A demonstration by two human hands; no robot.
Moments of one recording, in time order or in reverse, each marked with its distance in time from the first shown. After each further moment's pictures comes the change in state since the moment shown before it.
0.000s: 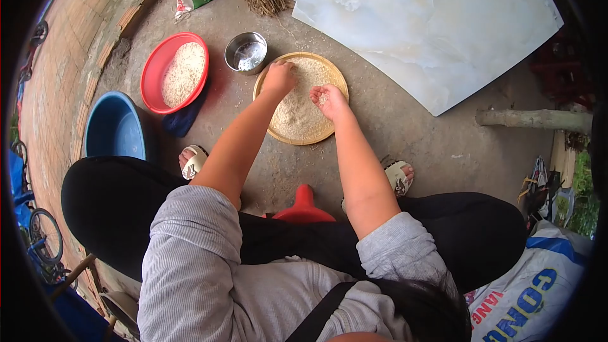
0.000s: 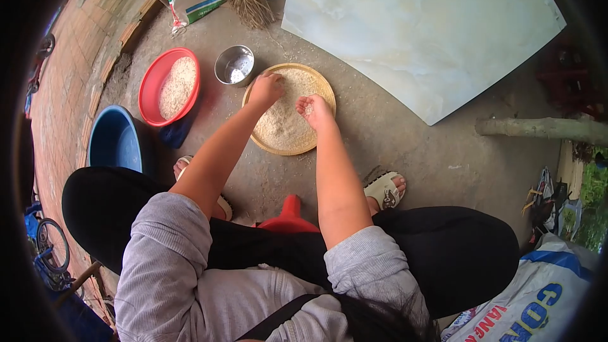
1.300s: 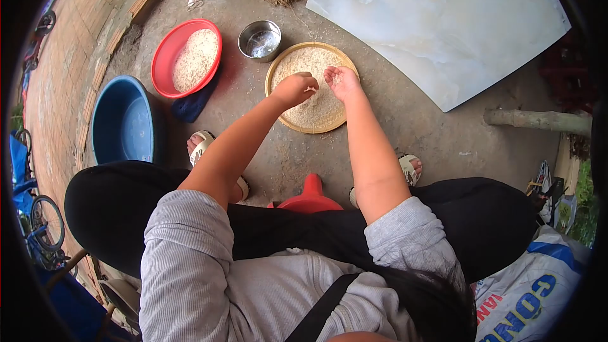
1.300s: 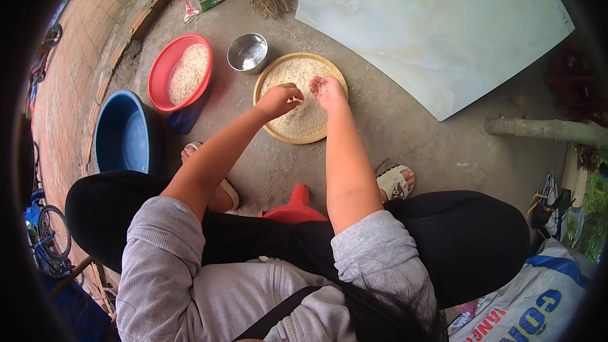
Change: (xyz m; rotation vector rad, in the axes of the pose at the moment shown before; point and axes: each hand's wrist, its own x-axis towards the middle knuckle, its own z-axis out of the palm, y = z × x) left_hand -0.049 0.014 -0.032 -0.217 -0.347 0.428; right_hand 0.008 -0.015 0.013 0.099 -0.014 -0.069
